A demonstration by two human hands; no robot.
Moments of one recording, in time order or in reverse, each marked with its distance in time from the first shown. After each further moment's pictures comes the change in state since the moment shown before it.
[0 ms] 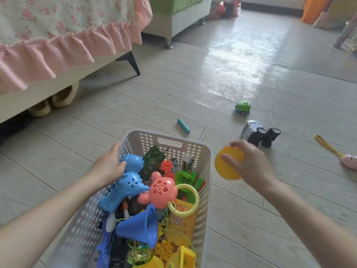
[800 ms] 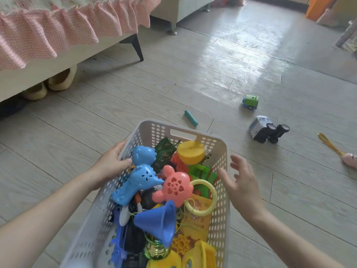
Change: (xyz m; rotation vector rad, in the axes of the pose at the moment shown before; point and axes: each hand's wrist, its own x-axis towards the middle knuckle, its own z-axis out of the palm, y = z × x) left_hand 0.003 -0.042 0.006 -0.596 -0.135 0.044; right_hand -0.052 -0.029 0.067 0.219 0.047 0.075
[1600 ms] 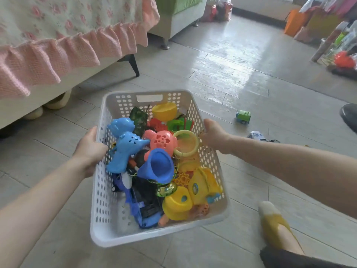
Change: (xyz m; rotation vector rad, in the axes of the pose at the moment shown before) left_hand 0.044 0.036 -0.083 -0.354 0.253 -0.119; right_hand 0.143 -0.118 0.020 -0.090 -0.377 0.123
